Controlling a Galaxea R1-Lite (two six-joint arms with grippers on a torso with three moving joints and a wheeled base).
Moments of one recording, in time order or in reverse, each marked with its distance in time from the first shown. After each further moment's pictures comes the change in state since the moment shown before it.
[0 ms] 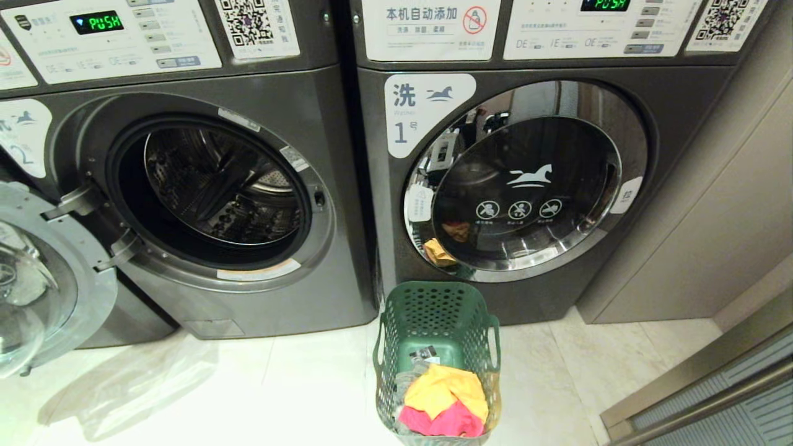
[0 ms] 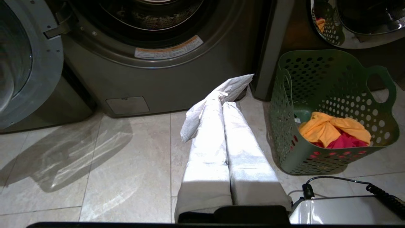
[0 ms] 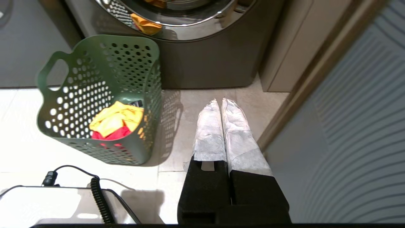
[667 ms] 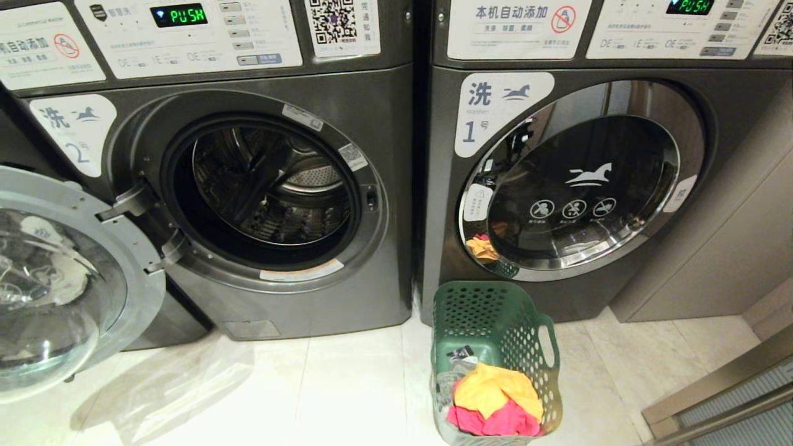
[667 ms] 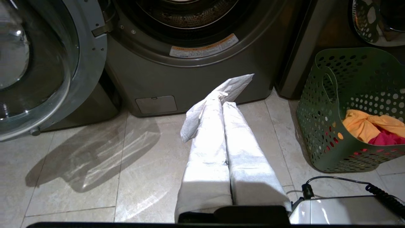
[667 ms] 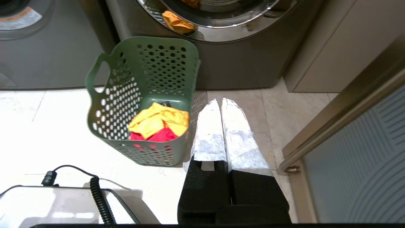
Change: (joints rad) left arm -0.001 0.000 0.000 -0.001 -0.001 -0.002; right arm 0.000 0.000 0.000 0.000 0.003 -0.003
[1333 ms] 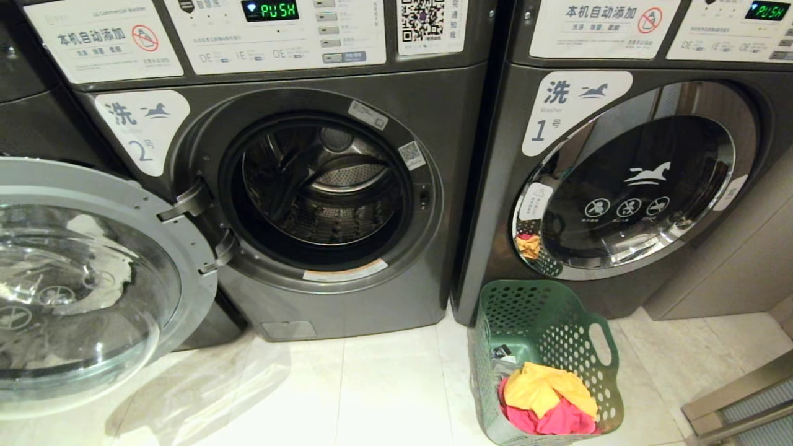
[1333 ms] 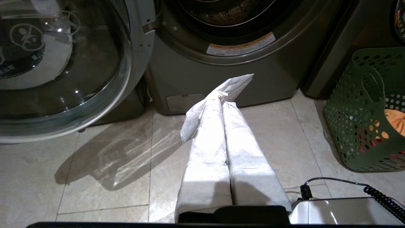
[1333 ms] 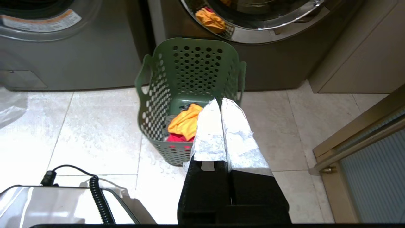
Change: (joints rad) left arm 0.000 0.000 0.000 0.000 0.002 -0.011; right arm 0.000 0.000 0.001 0.000 0.000 -0.003
